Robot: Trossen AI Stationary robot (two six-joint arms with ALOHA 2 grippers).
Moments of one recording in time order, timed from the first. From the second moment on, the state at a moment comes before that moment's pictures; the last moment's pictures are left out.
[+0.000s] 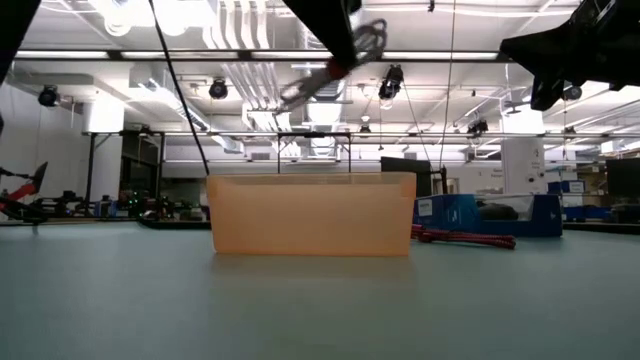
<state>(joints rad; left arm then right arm) -0.23 2.01 2.00 -1.11 -0.26 0.11 -0.01 0.06 0.04 0.26 0.15 0.15</state>
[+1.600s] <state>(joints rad) -0.13 2.01 1.61 -0.84 -0.24 -0.06 -0.01 0.06 0.04 0.21 0.15 0.15</state>
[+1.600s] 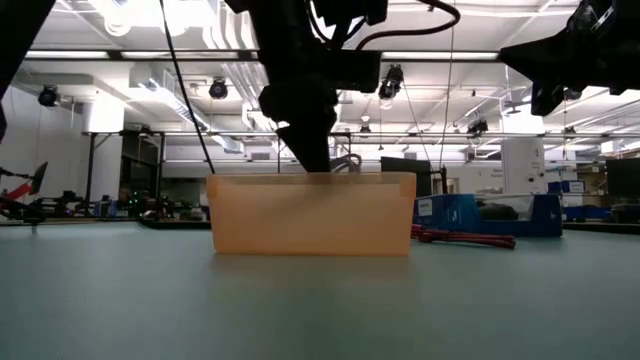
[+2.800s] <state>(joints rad) -0.12 2.01 1.51 -0.68 -0.24 -0.06 -0.01 0.06 0.04 0.16 0.16 0.16</state>
